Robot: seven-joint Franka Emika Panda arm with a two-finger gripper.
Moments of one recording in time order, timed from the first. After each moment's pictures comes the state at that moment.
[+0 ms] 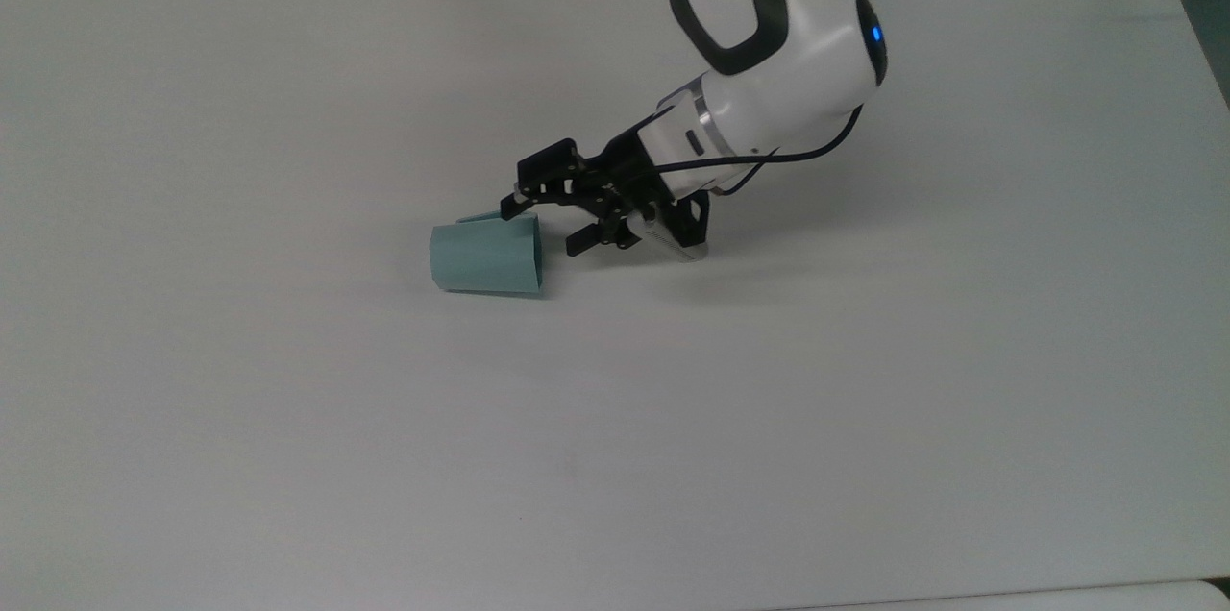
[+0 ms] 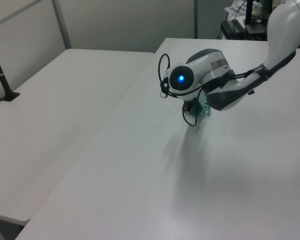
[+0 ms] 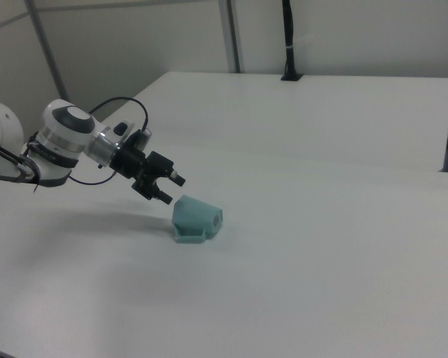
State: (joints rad) arm 0.75 0.57 -0.27 -1.56 -0.77 1.83 0.66
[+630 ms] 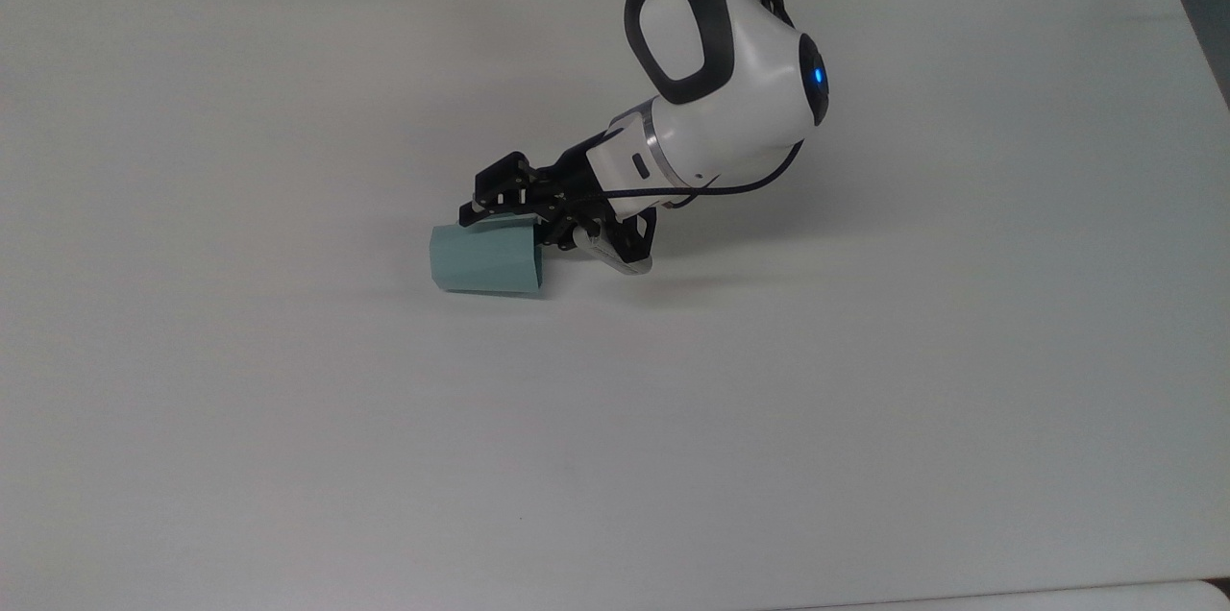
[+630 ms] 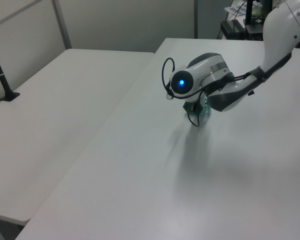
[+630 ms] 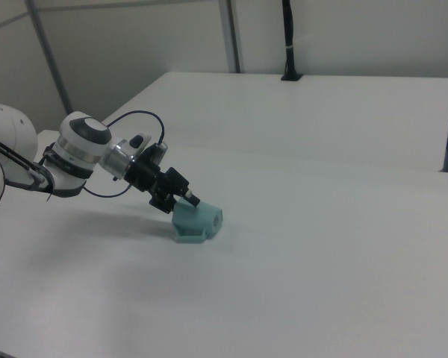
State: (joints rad) arm 0.71 0.58 -0.27 -1.61 -0.79 1.83 0.67
